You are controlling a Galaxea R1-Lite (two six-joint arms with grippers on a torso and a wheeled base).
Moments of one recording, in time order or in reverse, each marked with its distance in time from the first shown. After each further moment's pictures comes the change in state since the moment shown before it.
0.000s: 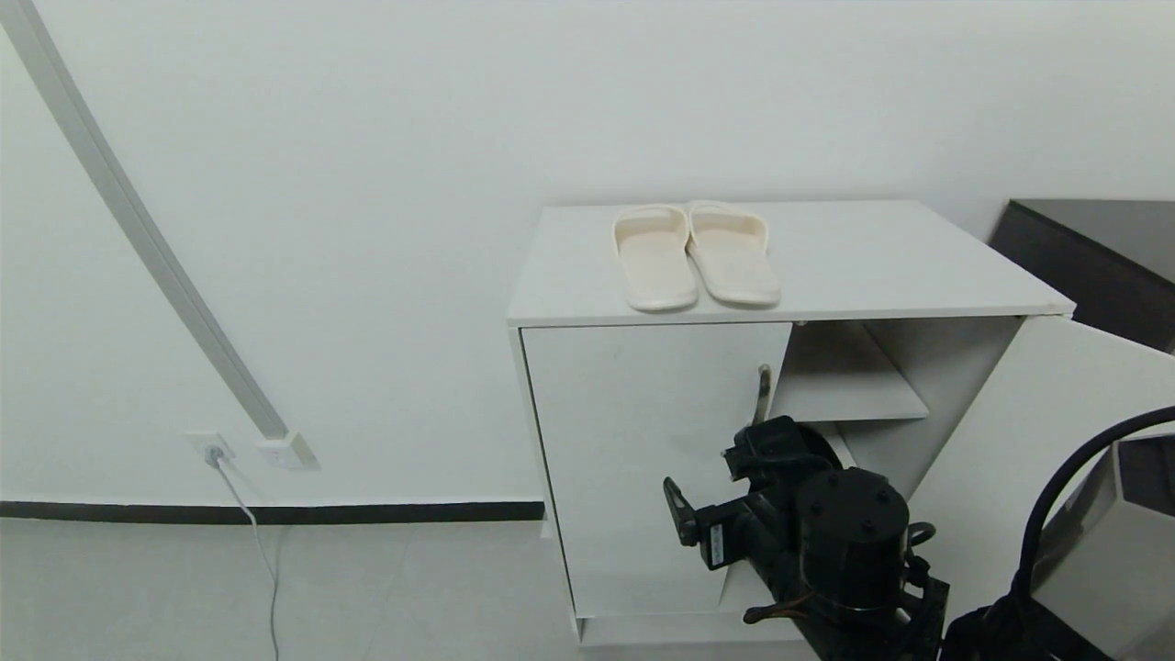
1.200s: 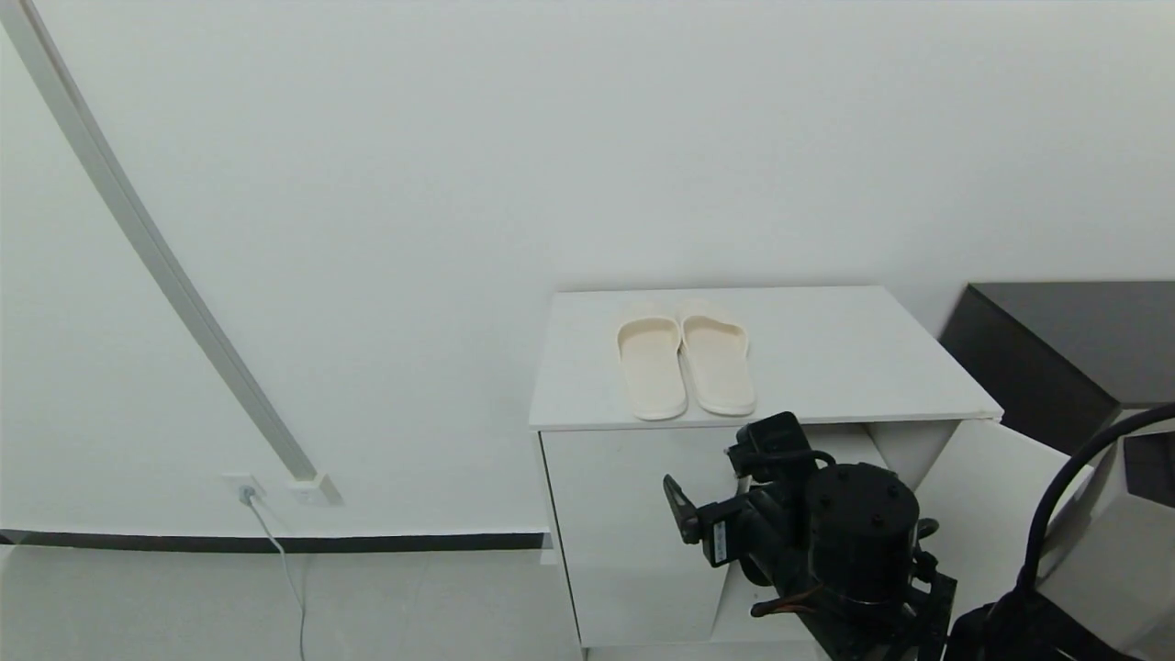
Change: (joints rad) left arm -0.001 0.000 0.000 0.000 -0.001 0.005; right arm -0.016 -0.006 0.007 -0.025 0.054 -0.017
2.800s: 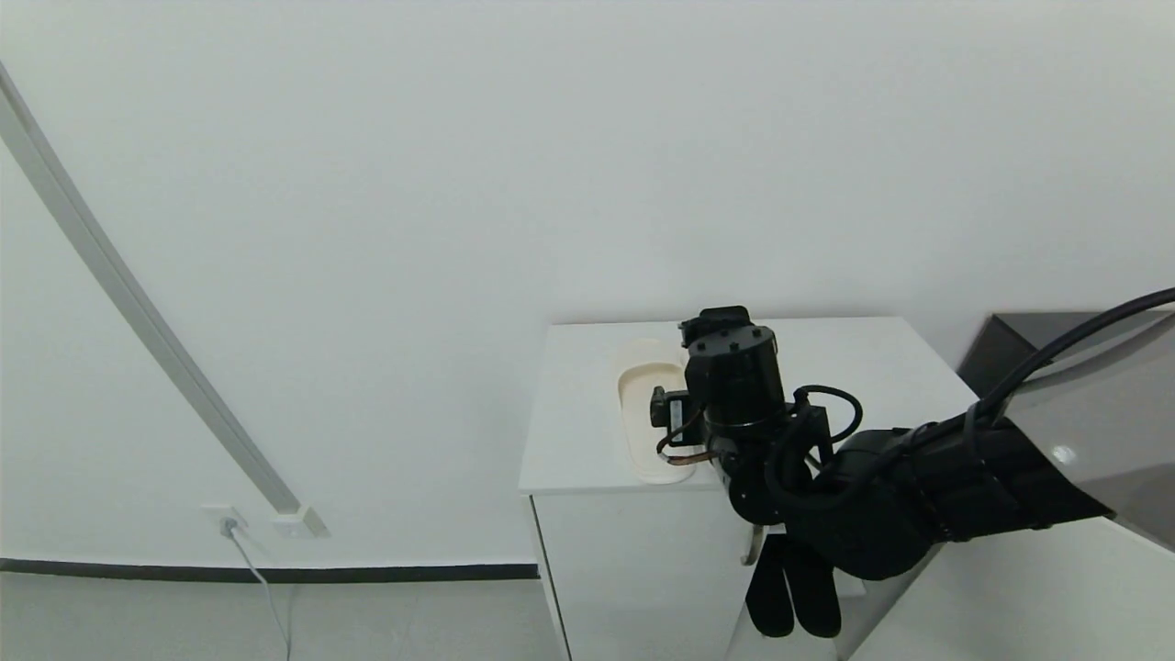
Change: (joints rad) left arm 0.001 0.000 0.000 -0.001 0.001 -0.004; right arm -0.055 0.043 -0.635 0.770 -0.226 0.168
